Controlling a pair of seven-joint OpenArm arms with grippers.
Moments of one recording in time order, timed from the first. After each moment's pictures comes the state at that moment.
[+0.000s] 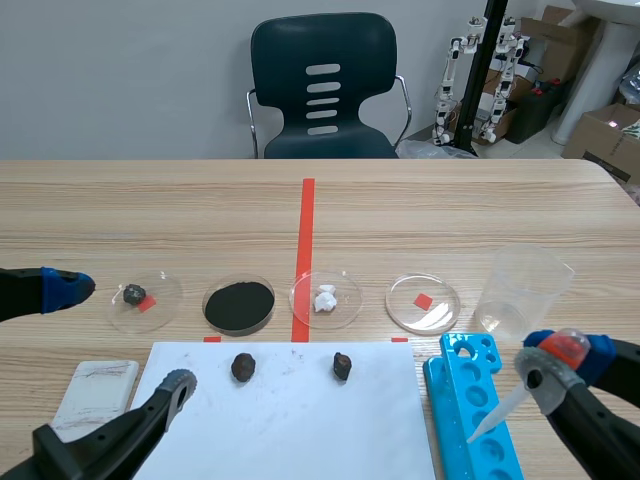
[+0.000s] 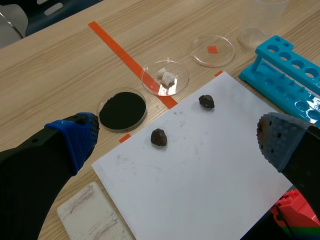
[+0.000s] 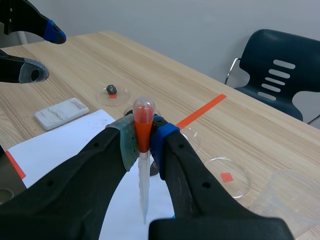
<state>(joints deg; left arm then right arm) 54.2 -19.1 -11.2 126.5 -6.1 -32.2 -3.1 -66.6 32.2 8.5 117.5 -1.2 20.7 46.2</state>
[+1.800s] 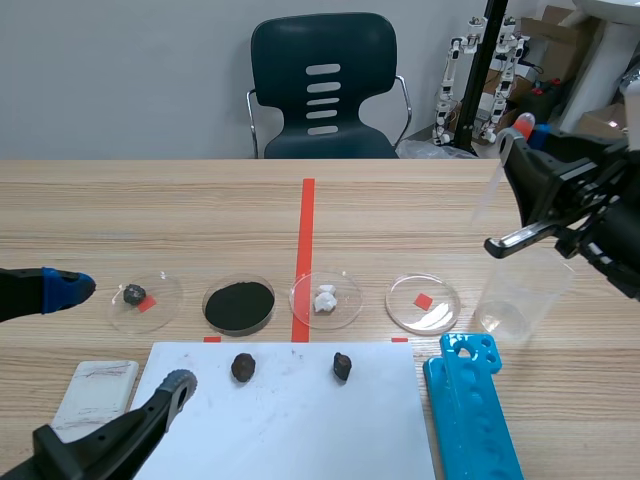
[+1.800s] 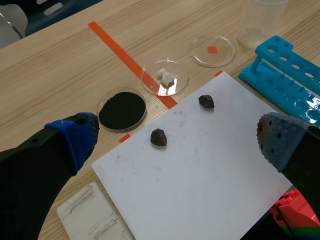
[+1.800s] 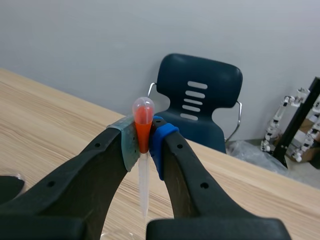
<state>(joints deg) 54.2 -19.1 -11.2 126.5 -6.1 -32.2 -3.1 -15.5 26.8 -1.4 93.0 11.7 18.0 27.0</state>
